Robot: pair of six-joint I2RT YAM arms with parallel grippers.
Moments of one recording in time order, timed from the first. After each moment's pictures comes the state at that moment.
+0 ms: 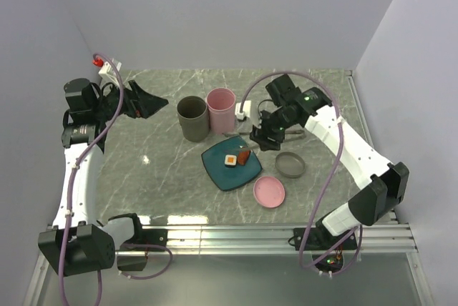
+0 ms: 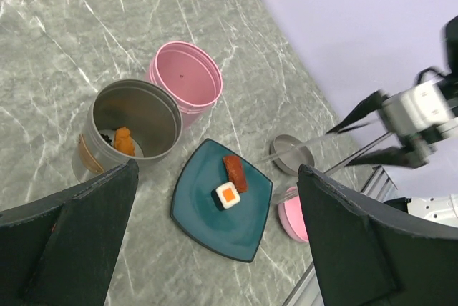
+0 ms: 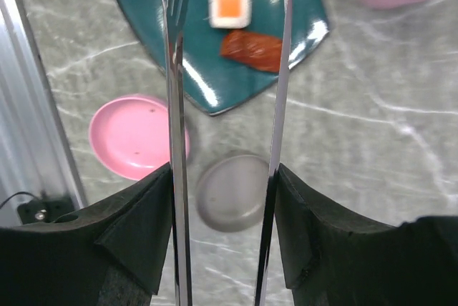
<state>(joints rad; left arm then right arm) 0.17 1.10 1.09 -0.25 0.95 -0.36 0.54 1.50 1.57 -1.20 -0.41 -0.83</state>
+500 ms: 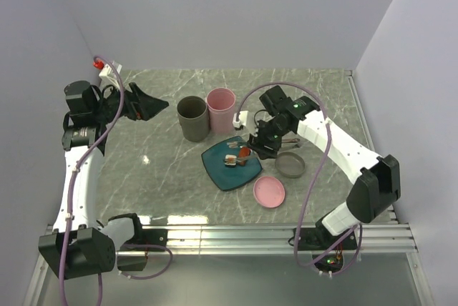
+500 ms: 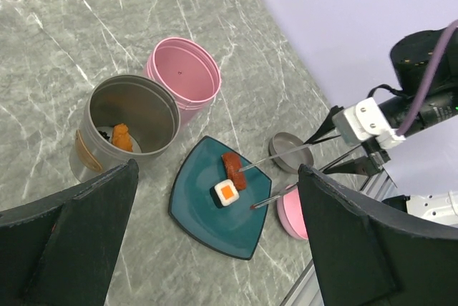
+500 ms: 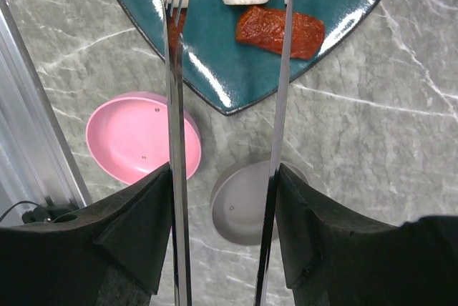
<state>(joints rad) 0.17 1.08 1.08 -0.25 0.95 -0.36 0.57 1.51 1.38 -1.08 -0.37 -0.77</state>
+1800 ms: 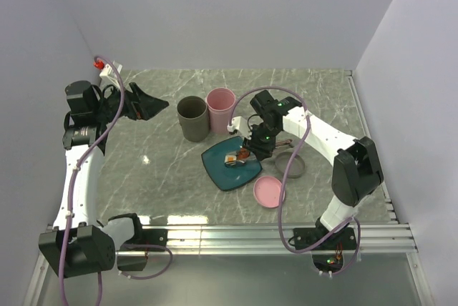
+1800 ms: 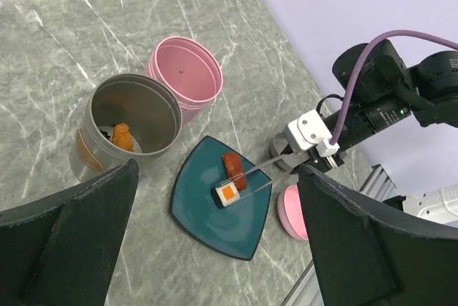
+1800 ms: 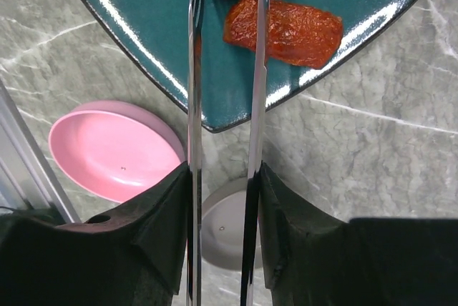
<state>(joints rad) 0.17 1.09 1.07 -0.23 0.95 -0.36 0.57 1.69 1.37 -1.03 -0.34 -0.79</state>
